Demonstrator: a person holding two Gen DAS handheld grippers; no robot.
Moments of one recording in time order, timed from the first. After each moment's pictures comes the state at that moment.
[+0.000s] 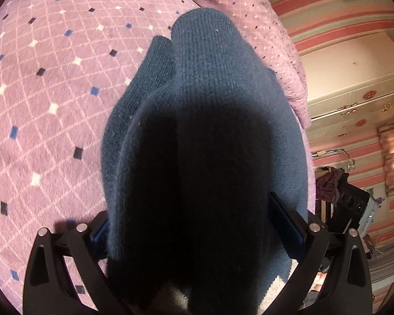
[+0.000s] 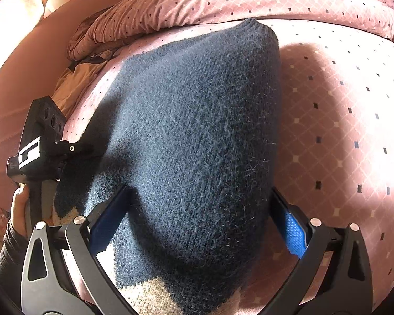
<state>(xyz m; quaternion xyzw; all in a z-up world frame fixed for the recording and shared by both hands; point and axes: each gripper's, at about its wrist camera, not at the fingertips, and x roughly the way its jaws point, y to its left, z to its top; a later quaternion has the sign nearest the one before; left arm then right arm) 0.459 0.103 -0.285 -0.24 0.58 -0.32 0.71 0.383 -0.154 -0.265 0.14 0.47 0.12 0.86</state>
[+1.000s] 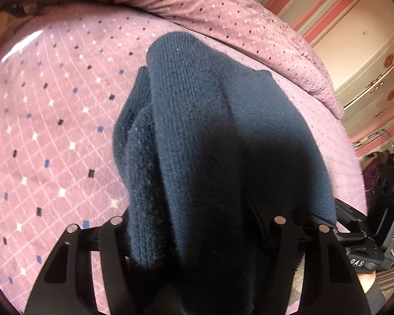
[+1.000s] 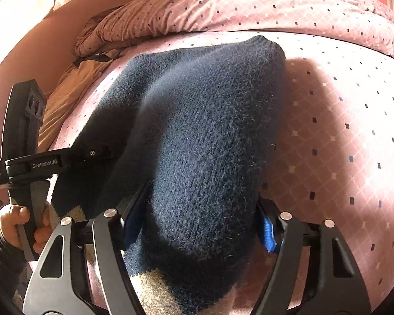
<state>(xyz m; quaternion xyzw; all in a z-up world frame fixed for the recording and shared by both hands) 0.442 0.042 -0.245 -0.10 0.52 -0.25 0.81 0.377 -0.156 -0.260 0.10 0.45 0.14 0.88</state>
